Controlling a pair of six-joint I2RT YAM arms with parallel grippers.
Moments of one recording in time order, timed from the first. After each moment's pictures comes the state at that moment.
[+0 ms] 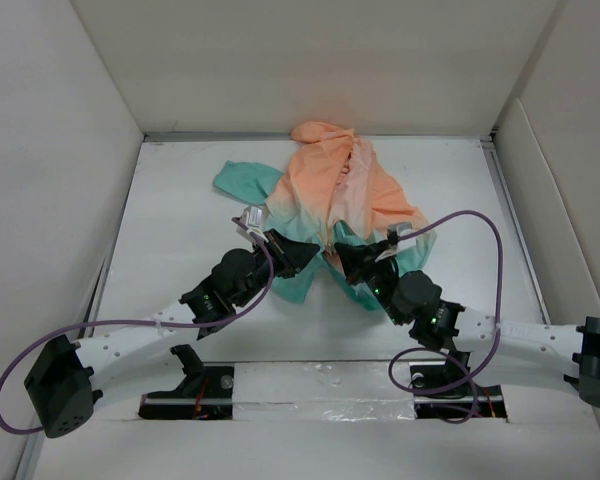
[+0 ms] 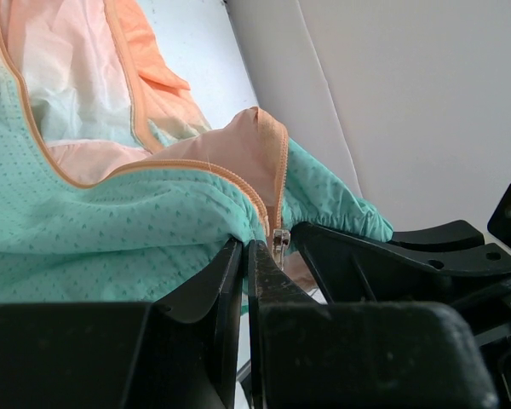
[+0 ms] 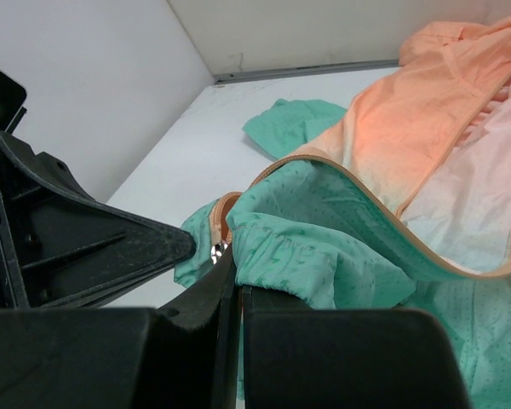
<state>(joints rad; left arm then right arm) -0.91 0.94 0.52 0.34 -0.19 -0.99 1.12 0.97 0.48 0.60 0.62 0.36</state>
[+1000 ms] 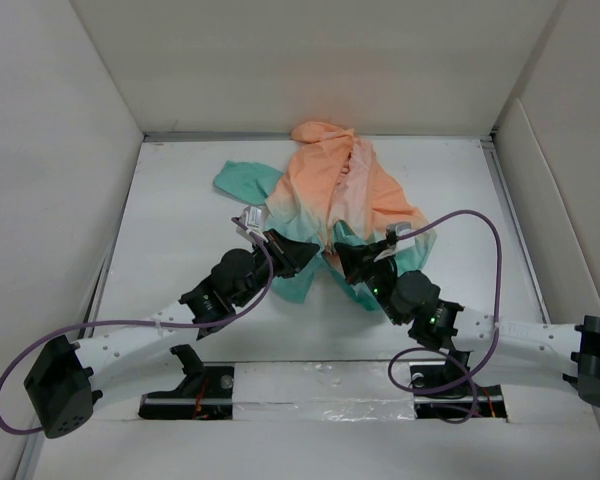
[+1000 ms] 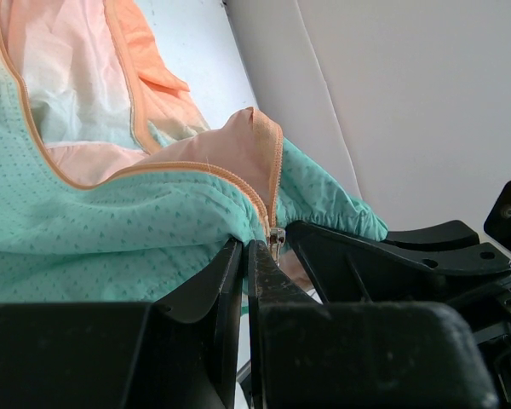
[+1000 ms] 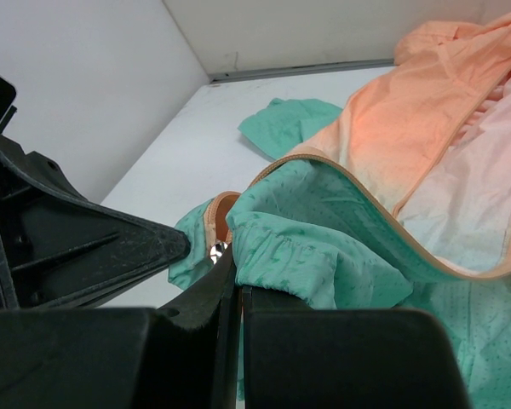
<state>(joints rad) -0.91 0.94 0.52 0.34 -0.19 -0.99 1.12 0.98 0.48 0.60 0.63 0.36</state>
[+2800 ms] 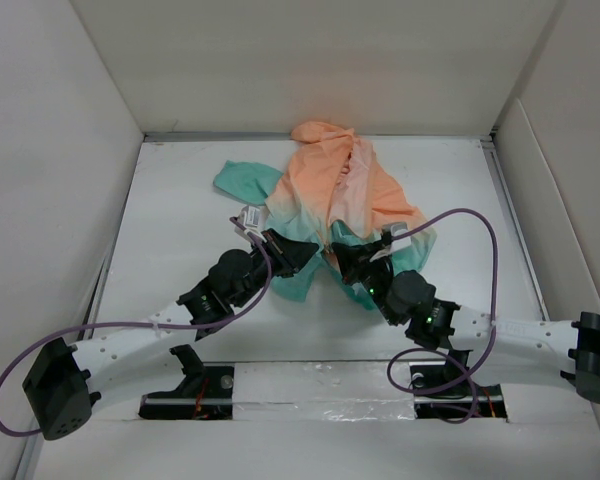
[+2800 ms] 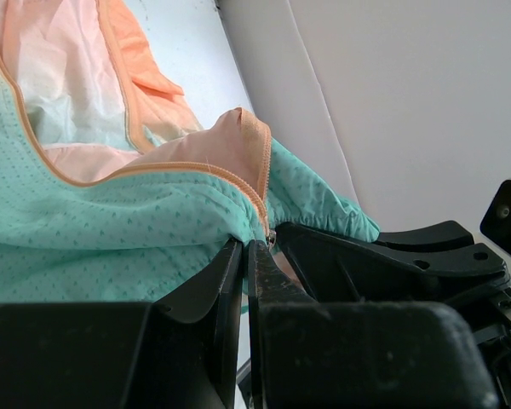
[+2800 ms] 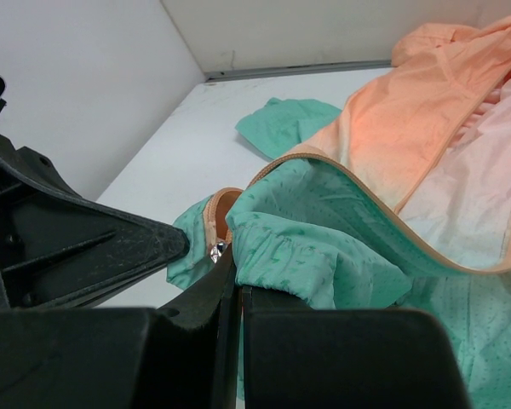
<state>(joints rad) -0.91 0.92 0.52 0.34 -0.19 -0.98 1.15 1.01 0.51 0.60 0.67 0.34</state>
